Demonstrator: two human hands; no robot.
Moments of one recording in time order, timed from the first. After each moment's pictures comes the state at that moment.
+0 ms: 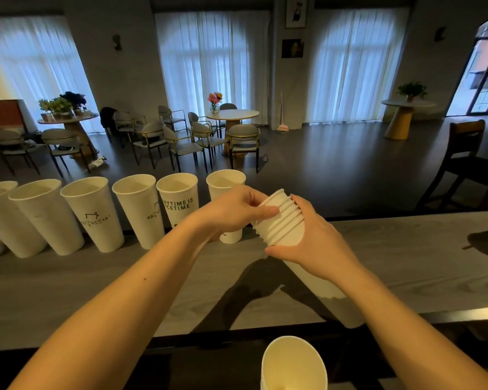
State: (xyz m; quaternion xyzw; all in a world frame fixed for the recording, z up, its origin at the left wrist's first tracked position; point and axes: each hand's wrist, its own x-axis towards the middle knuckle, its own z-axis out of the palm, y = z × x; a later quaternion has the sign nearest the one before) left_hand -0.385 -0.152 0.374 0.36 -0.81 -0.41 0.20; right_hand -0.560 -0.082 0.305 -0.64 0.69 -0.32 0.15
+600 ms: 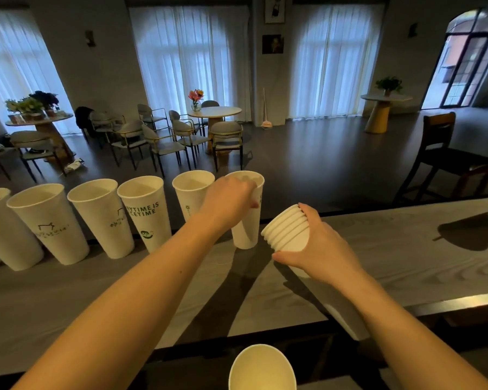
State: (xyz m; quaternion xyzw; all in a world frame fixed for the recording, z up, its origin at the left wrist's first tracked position) left_hand -0.460 -0.196 0.349 0.43 -0.88 0.11 0.15; right_hand -0.618 -0.073 0.287 -0.57 0.75 -0.30 0.15
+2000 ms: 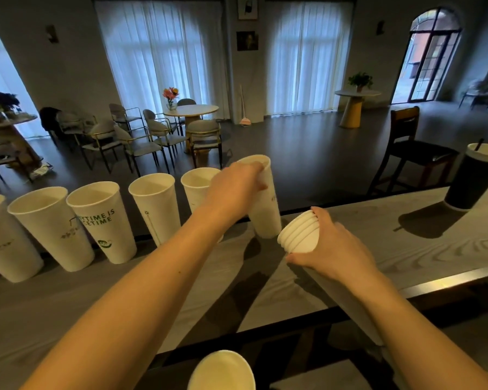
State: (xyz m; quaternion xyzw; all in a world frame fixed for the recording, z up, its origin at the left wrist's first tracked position) left_hand -0.535 -0.178 0.365 0.42 -0.87 -0.06 0.23; right_hand -0.684 -0.035 0.295 -0.50 0.83 -0.22 0.12
